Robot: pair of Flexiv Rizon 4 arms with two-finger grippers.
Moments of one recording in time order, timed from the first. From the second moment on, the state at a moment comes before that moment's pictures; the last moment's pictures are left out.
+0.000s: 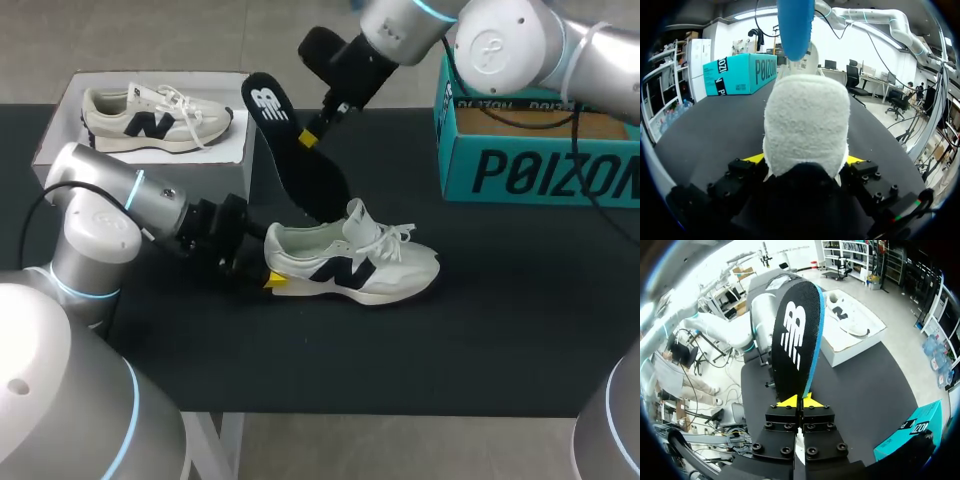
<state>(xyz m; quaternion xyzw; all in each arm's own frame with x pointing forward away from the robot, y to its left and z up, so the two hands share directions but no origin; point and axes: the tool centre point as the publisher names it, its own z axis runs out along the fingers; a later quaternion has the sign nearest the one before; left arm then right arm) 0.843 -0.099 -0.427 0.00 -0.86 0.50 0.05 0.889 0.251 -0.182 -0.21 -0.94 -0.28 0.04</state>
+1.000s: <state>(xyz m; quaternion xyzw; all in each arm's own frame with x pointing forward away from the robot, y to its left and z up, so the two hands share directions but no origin) 0.843 -0.099 -0.427 0.00 -0.86 0.50 0.05 0.878 0.249 -0.134 -0.20 -0.94 -0.29 0.04</state>
